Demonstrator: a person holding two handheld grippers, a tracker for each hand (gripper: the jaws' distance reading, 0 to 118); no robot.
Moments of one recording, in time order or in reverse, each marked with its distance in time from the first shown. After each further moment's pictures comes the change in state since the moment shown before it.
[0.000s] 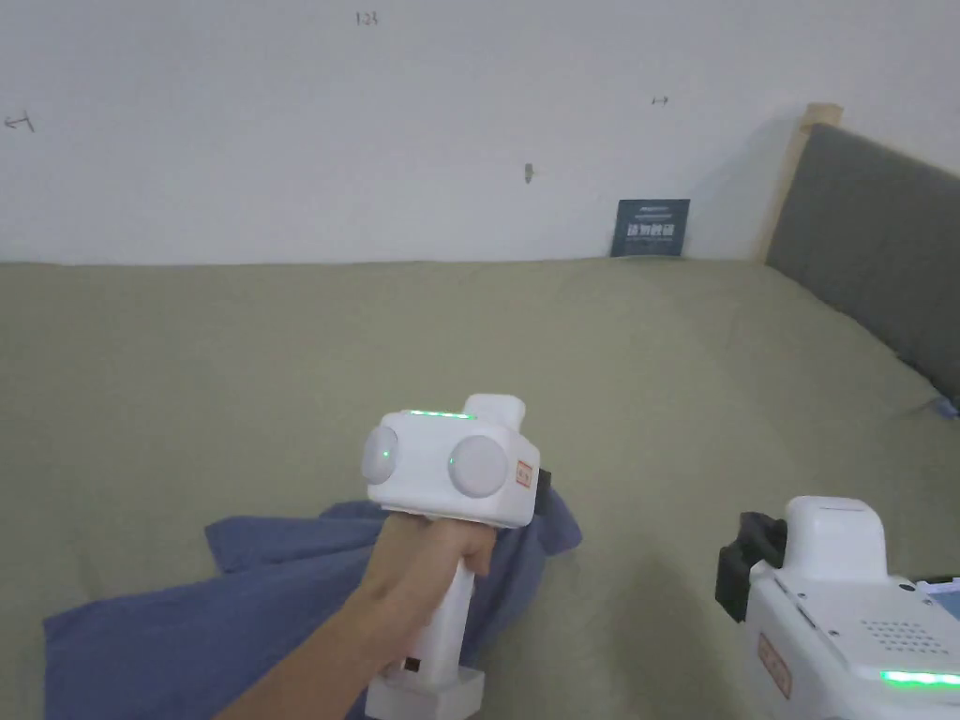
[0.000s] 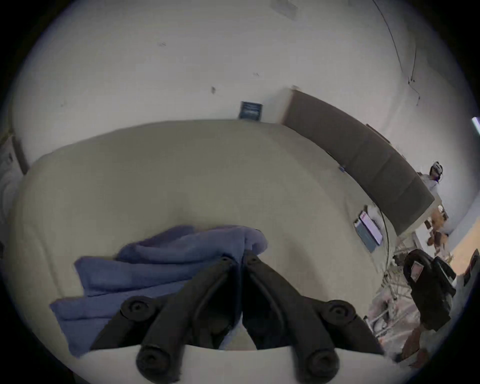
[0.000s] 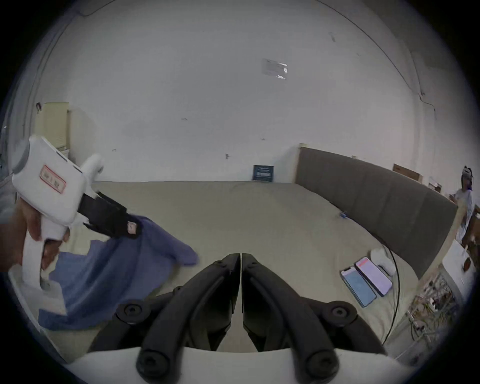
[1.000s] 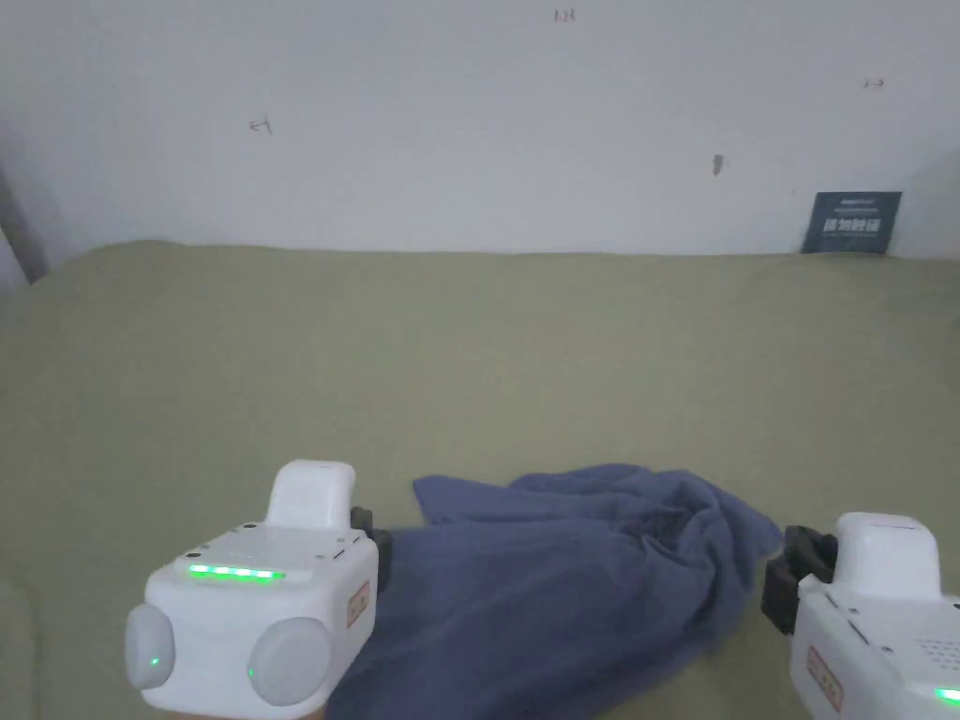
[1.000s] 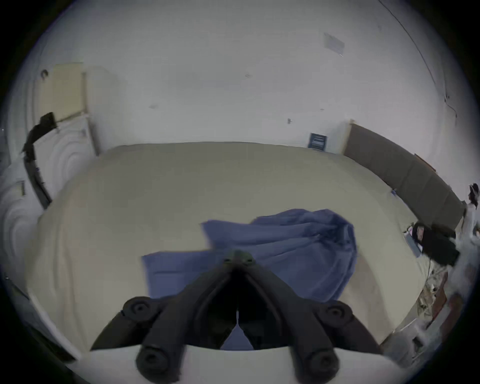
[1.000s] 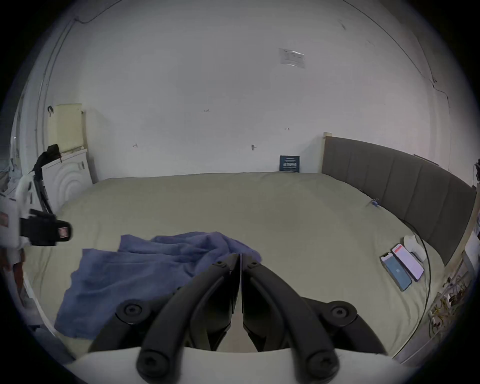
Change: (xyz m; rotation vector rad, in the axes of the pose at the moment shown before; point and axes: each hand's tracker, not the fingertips) left arm -0.149 -0.173 0.231 0.288 0.517 0.158; right arm -0.104 -0.020 0.014 -0.013 0.203 0.007
